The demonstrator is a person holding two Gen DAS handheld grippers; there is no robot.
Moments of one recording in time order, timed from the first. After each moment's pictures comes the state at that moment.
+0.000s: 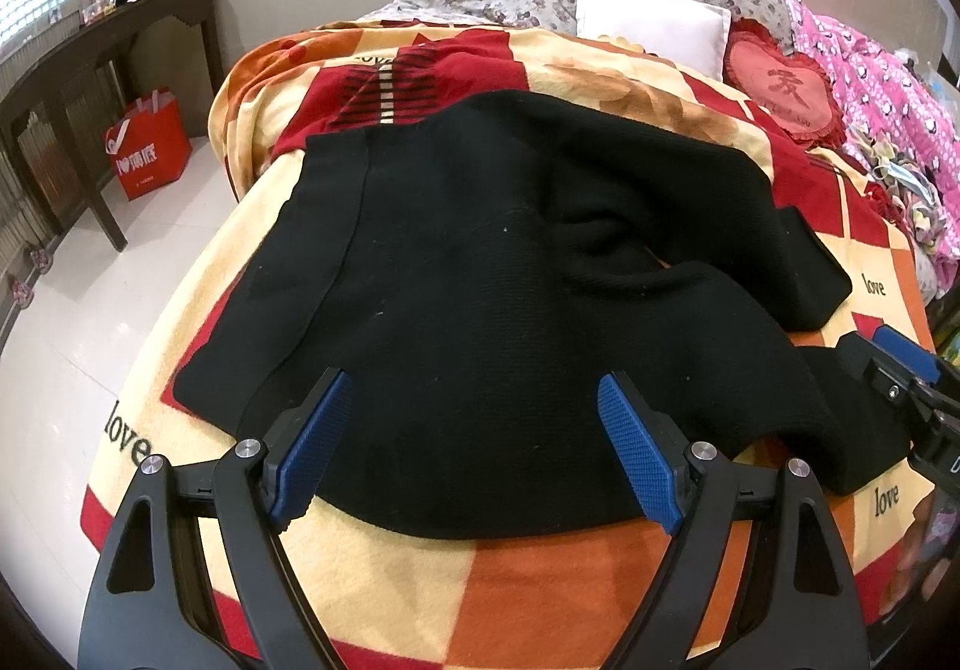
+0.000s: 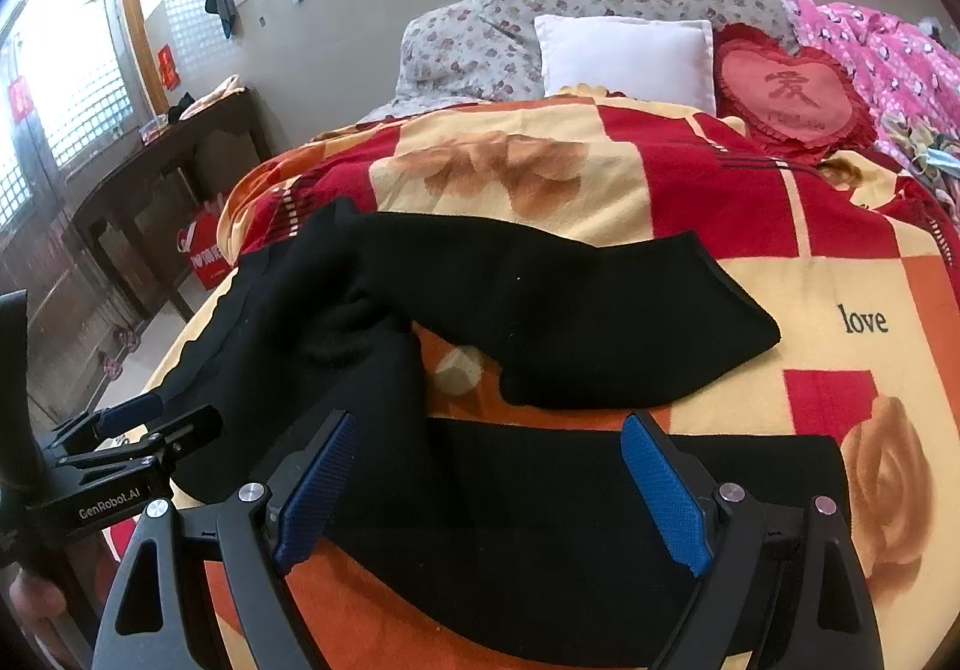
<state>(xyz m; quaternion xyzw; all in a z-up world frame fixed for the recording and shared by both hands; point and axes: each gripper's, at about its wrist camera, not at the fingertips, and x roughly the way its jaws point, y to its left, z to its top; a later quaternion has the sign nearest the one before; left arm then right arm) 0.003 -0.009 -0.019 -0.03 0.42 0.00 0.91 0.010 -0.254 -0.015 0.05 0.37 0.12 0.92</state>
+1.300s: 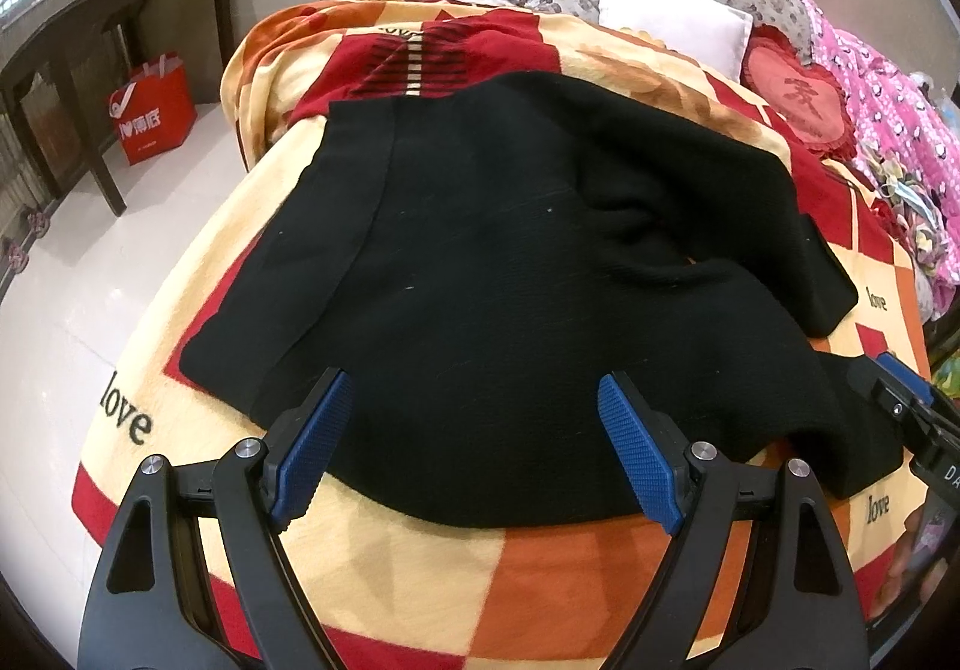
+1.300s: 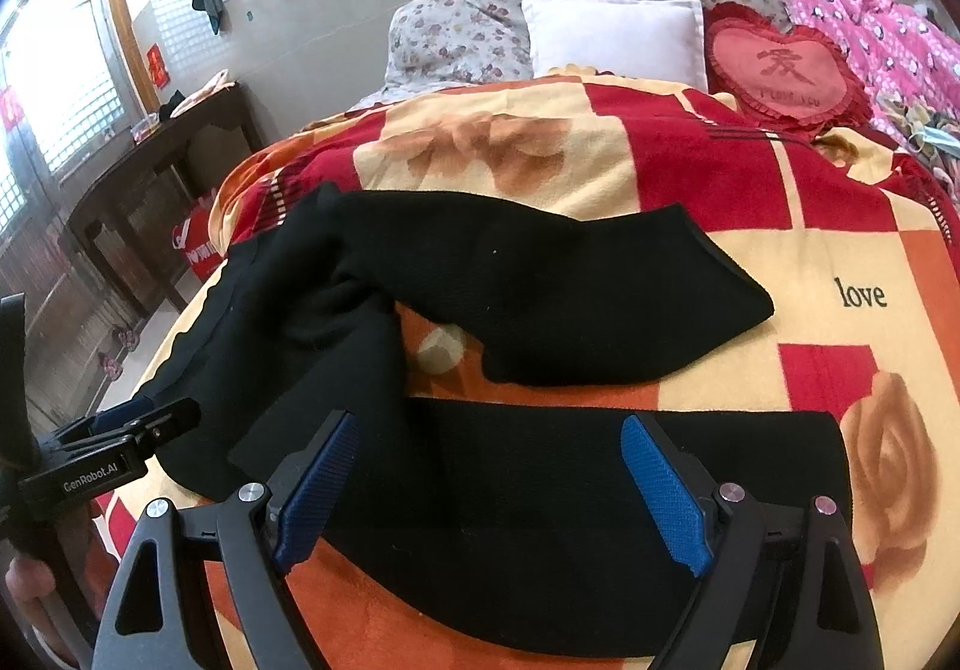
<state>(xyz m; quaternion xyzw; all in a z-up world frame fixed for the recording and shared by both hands) 0.003 0.014 -0.026 -0.07 0.45 0.00 0.89 0.010 -0.266 -0.023 0.06 0.40 0.12 0.91</state>
